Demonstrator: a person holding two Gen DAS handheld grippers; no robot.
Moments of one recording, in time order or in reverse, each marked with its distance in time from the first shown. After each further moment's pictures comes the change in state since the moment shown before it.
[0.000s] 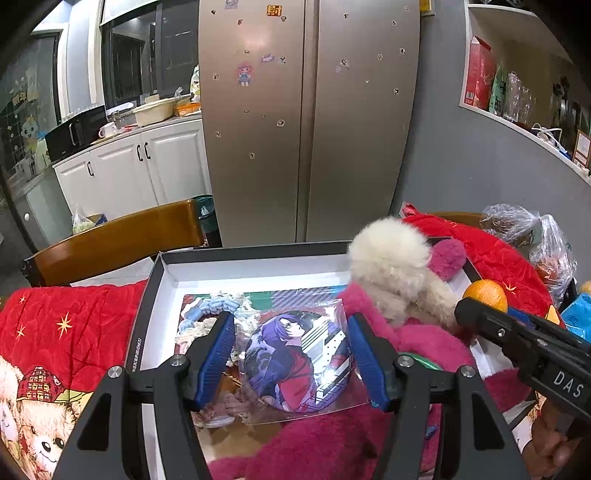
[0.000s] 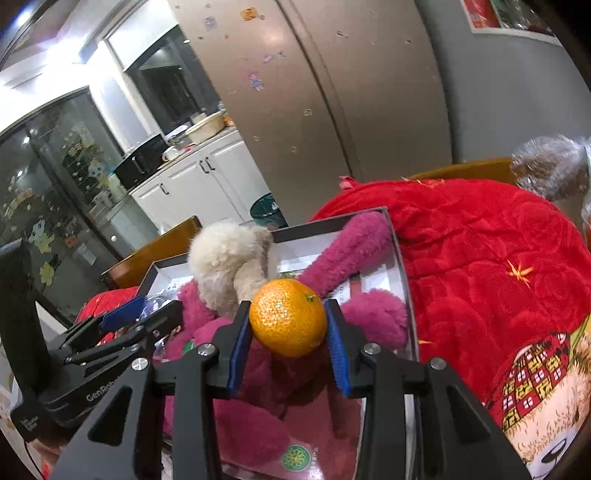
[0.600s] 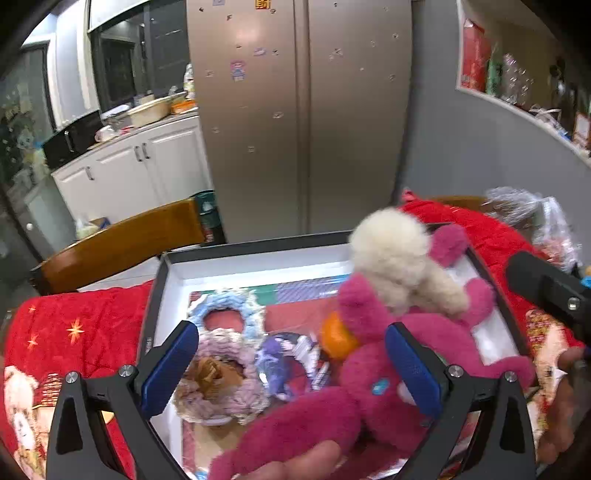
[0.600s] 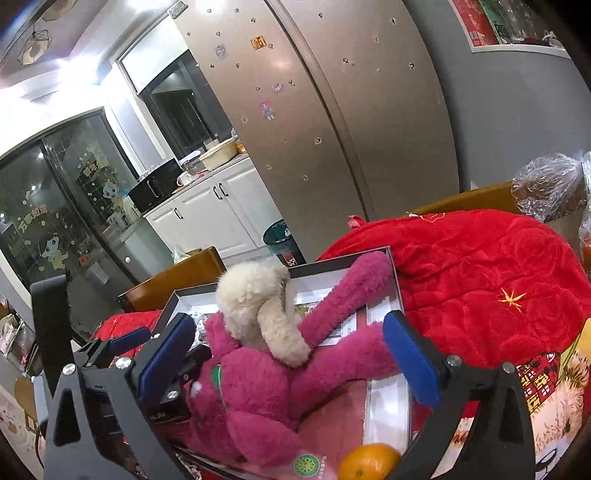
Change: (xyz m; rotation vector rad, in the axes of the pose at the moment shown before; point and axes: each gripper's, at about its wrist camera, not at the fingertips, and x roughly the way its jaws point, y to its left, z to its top) left arm -0.004 0.001 0.002 0.048 0.043 0.004; right arm -0.032 -0.005 0.012 0.026 -0.087 0.057
